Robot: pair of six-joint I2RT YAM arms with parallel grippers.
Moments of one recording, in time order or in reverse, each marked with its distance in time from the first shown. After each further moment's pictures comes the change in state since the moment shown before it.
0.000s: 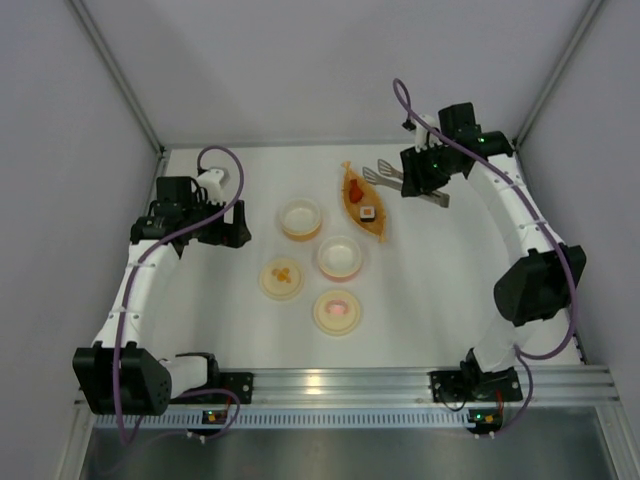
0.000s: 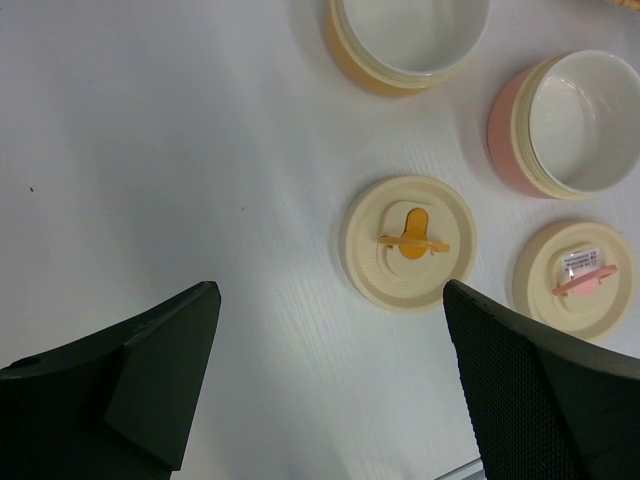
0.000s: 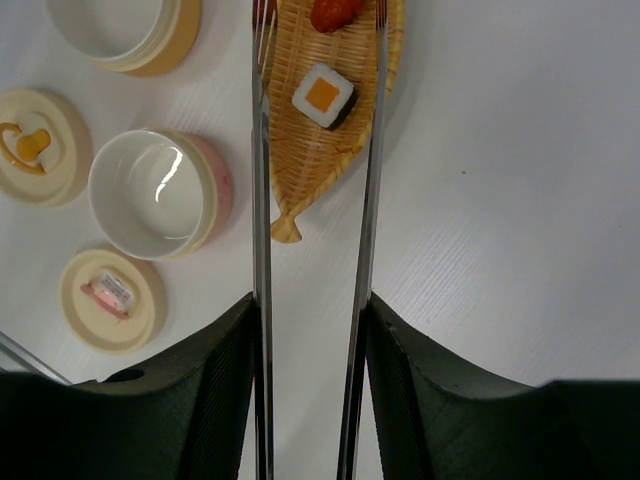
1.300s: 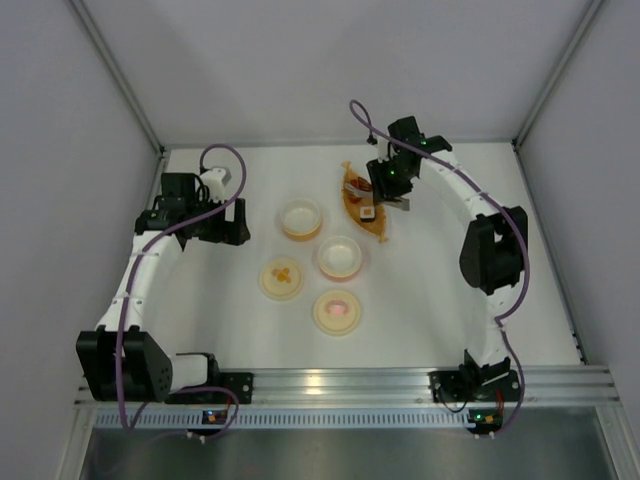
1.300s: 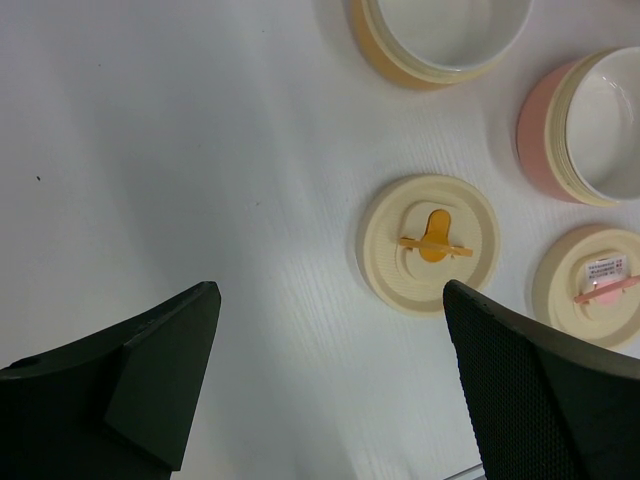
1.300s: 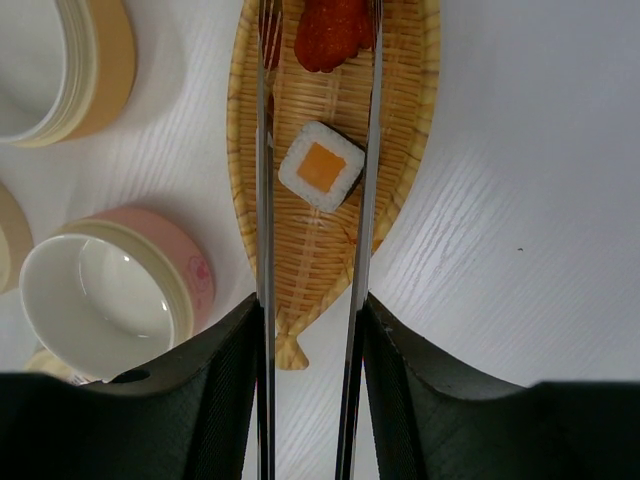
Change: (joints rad) left arm 0.000 0.068 0.022 -0.005 -0.038 0.000; right arm 0.135 0.350 0.125 0.112 0.142 0.134
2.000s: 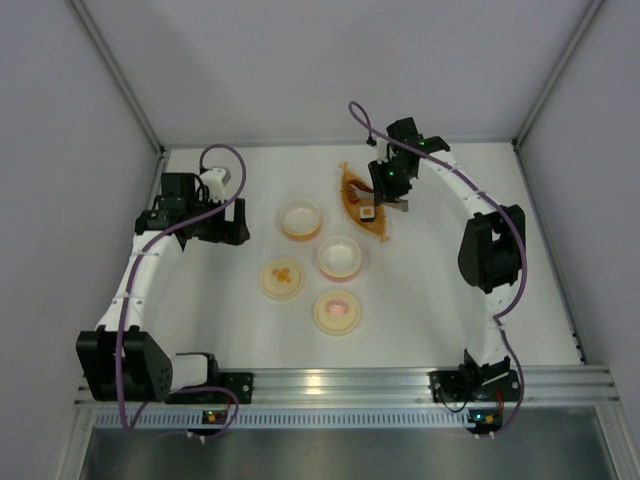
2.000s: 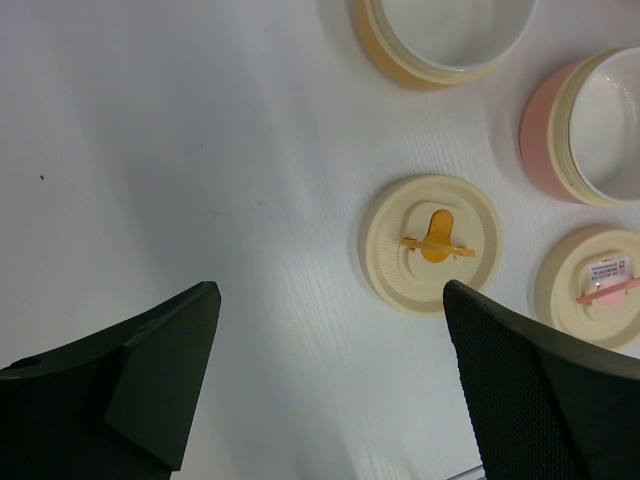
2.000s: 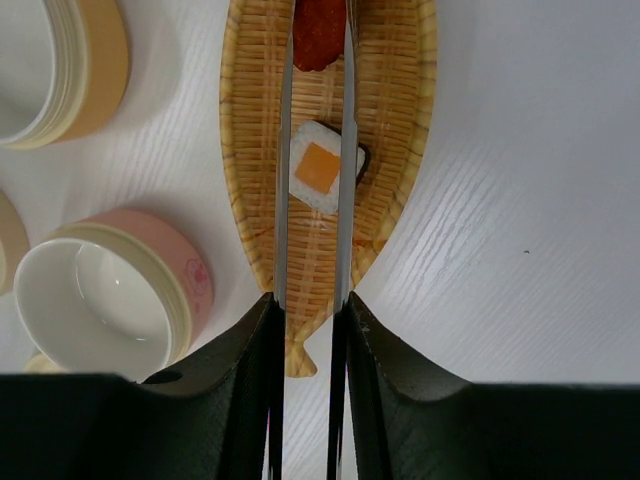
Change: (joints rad) left arm 0.000 0.001 0.000 0.000 -0.007 0.001; right arm 0.002 0.021 0.006 0.000 -0.001 0.006
